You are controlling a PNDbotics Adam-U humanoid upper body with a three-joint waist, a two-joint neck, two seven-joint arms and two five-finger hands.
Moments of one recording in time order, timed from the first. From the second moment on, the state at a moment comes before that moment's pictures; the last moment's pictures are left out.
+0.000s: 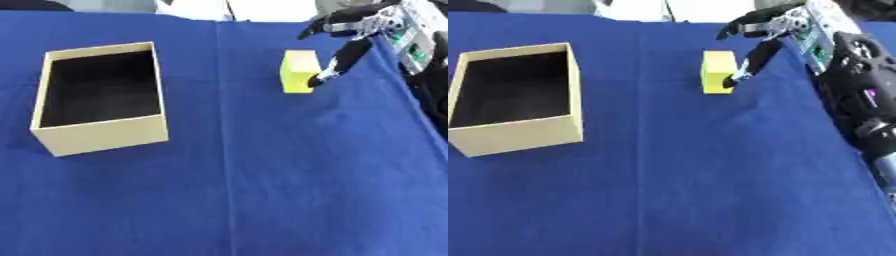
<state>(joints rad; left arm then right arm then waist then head) -0.26 0.22 0.13 -1.98 0.04 -0.02 0.38 -1.11 -0.58 0.19 -0.88 0.89 -0.40 0.76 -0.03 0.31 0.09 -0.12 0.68</state>
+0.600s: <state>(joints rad) -0.27 0.22 0.13 -1.98 0.04 -0.02 0.37 -1.15 -0.53 0.19 -0.79 0.98 -0.39 0.77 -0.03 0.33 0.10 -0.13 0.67</state>
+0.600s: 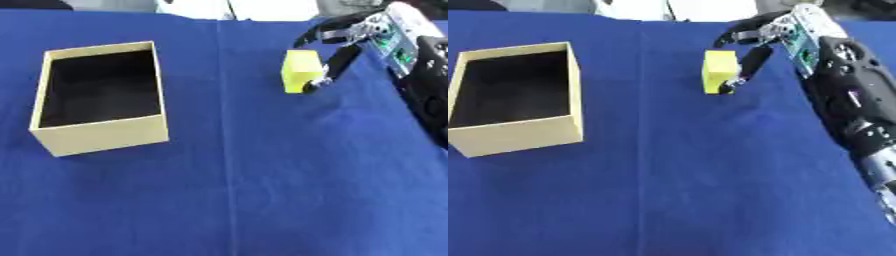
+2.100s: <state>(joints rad) -0.27 0.22 0.13 -1.98 0.04 -0.02 0.36 -1.18 -0.51 0.12 -0.98 0.88 -0.33 0.75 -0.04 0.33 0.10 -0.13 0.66</state>
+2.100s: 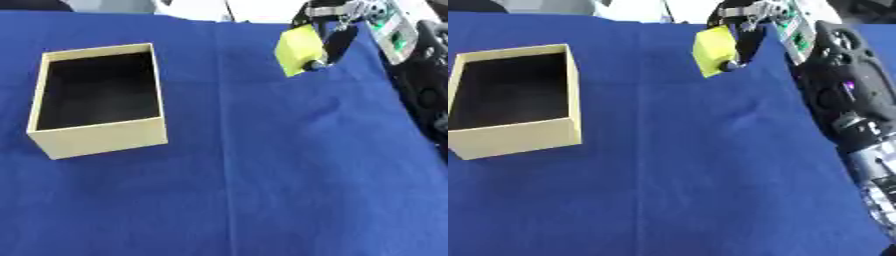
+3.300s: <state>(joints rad) -0.27 0.21 0.11 -1.98 0.05 -0.01 0.34 -1.31 0.02 0.15 -1.04 0.94 -0.16 0.63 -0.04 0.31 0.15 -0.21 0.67</state>
